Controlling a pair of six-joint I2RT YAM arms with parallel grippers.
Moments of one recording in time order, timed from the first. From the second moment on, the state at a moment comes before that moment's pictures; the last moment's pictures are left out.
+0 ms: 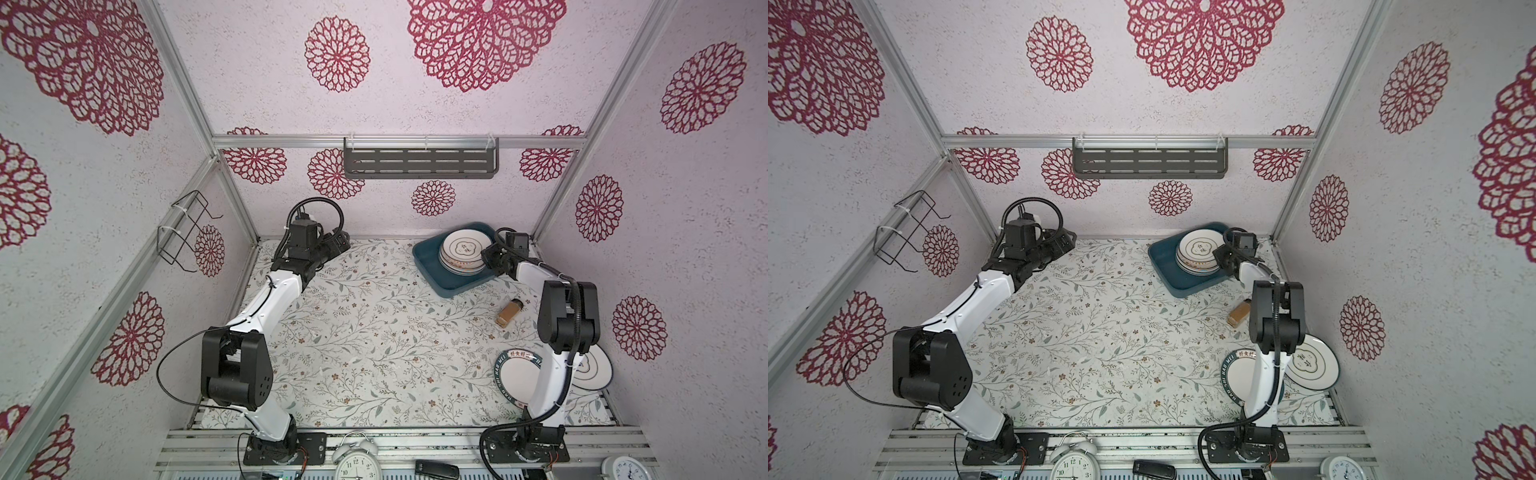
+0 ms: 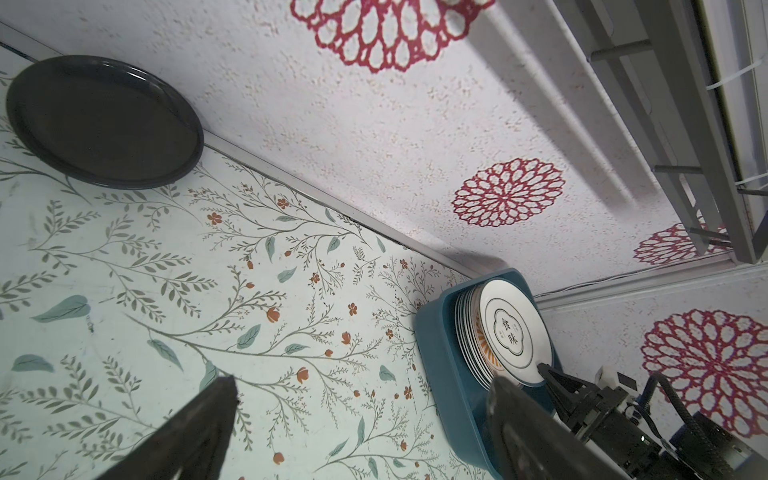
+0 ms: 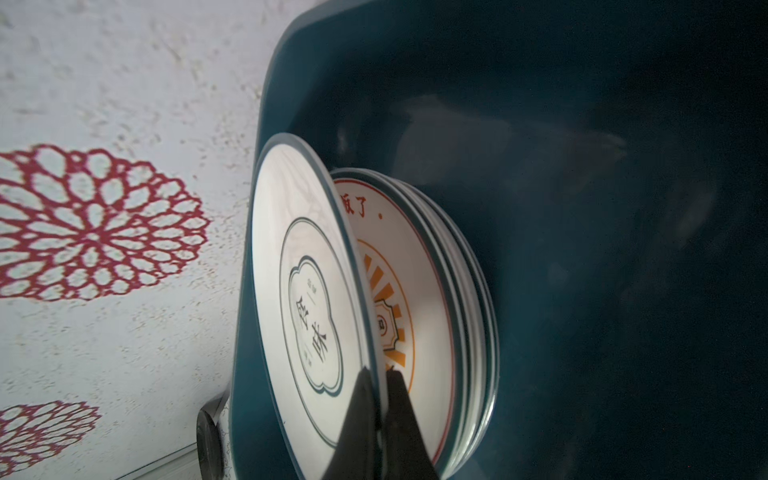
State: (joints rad) left arm -0.16 1.68 1.37 -0.18 0.14 -0.66; right arm -0.02 2.09 1.52 -0.11 -0.19 1.01
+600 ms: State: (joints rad) left arm -0.15 1.72 1.39 -0.14 0.21 -0.69; right arm -0.01 2.10 1.58 -0.21 -0.21 0.99
